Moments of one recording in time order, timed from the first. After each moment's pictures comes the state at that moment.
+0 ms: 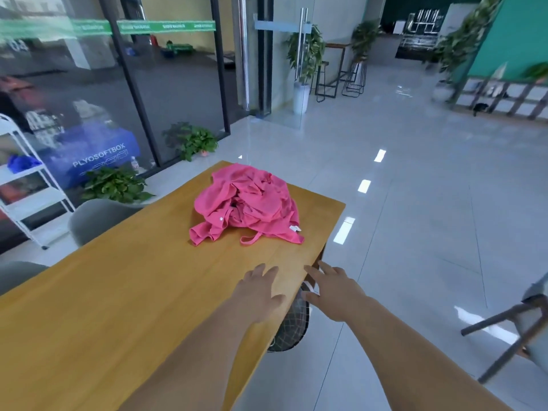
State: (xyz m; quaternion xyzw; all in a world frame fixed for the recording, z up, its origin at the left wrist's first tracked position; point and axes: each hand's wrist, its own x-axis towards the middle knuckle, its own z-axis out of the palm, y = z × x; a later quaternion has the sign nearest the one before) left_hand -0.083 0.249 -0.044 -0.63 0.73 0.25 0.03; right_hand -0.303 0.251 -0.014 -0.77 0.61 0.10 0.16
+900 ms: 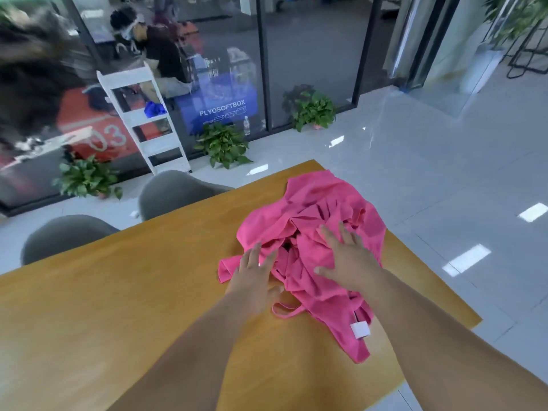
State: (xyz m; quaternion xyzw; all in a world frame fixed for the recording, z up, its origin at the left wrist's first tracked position) left_hand 0.010 -0.033 -0.086 -0.82 0.53 0.21 -0.04; right_hand -0.183 -0.202 -0.054 -0.89 0.42 0.09 0.16
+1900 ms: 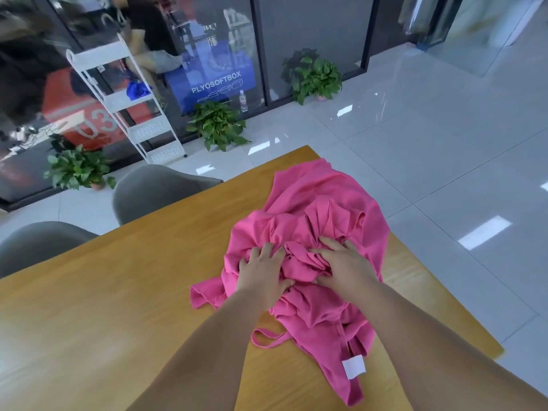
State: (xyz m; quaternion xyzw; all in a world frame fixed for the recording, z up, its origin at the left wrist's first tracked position) left_hand -0.001 -0.165 -0.136 -0.83 0.54 0.16 0.03; right_hand -0.183 -0.295 -0.118 -0.91 0.36 0.06 0.21
